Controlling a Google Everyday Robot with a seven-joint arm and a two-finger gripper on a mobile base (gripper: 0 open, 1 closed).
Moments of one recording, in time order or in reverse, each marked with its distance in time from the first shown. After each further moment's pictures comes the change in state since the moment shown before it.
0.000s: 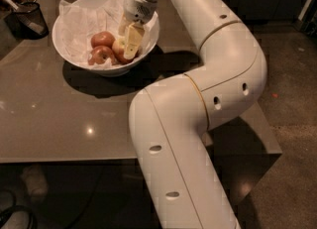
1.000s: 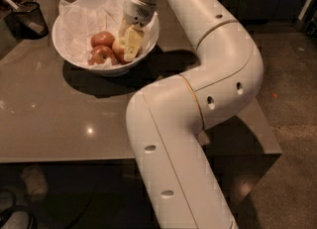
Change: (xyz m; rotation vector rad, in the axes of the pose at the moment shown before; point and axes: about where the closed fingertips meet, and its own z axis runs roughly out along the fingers) arm 0.005 0.000 0.009 -0.019 0.011 0.001
